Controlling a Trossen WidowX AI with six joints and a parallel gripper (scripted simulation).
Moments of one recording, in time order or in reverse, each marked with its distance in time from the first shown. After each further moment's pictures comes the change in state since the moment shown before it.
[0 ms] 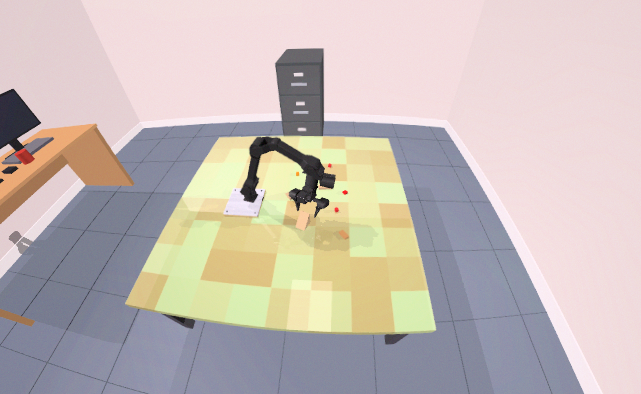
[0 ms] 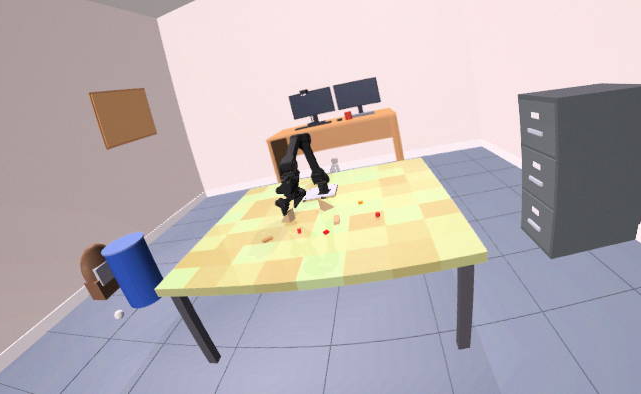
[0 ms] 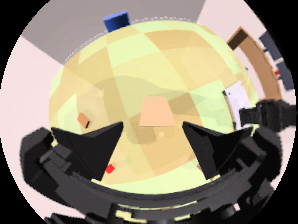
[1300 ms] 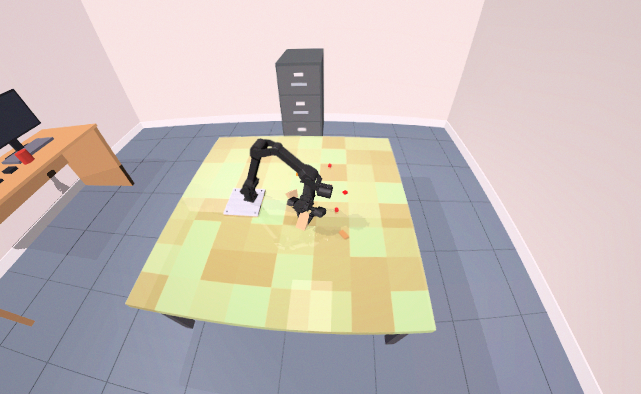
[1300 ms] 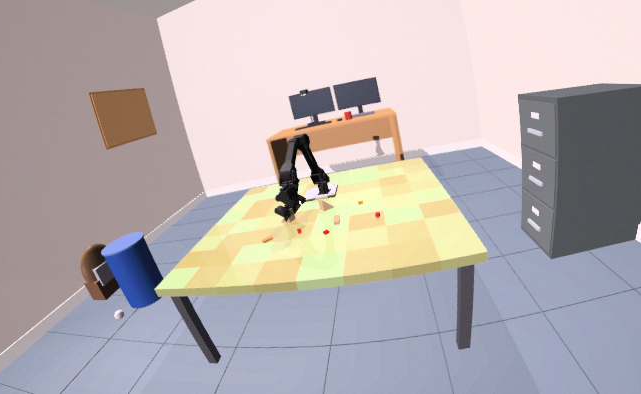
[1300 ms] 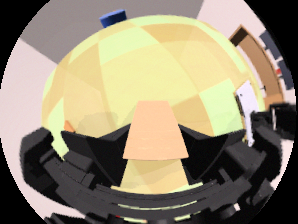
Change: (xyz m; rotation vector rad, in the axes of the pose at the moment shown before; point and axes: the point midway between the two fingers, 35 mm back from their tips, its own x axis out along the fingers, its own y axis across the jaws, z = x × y) arm 0.046 -0.005 0.003 0.011 -0.007 -0.008
